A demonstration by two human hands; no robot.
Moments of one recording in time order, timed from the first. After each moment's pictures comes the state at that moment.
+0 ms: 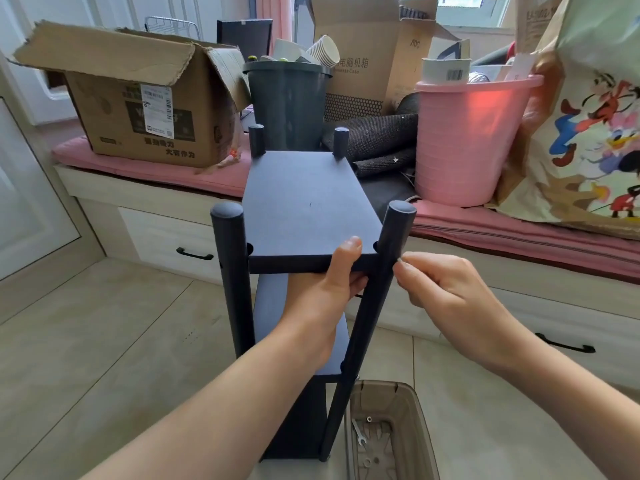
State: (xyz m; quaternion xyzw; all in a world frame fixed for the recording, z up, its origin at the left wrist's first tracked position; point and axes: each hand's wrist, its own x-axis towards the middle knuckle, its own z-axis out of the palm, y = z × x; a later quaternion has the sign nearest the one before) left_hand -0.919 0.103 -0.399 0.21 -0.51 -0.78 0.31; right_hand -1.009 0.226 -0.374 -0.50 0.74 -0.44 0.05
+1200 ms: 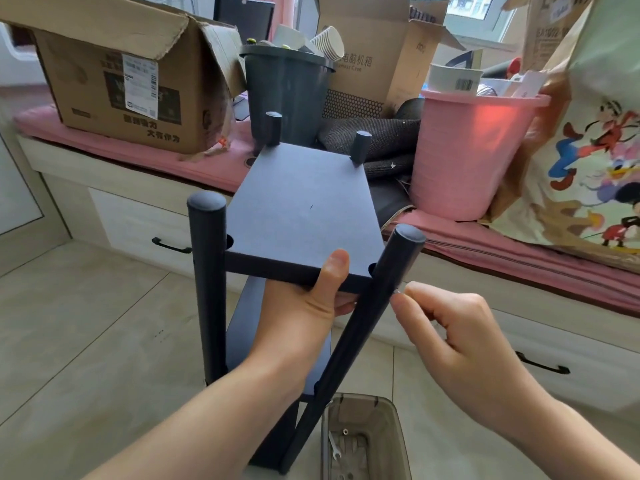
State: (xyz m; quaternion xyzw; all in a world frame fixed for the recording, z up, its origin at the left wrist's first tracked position) left_hand -0.913 0.089 -0.401 0.15 -0.52 -0.76 0.35; right_hand -1.003 0.224 -0.379 -0.55 0.73 -0.40 -0.03
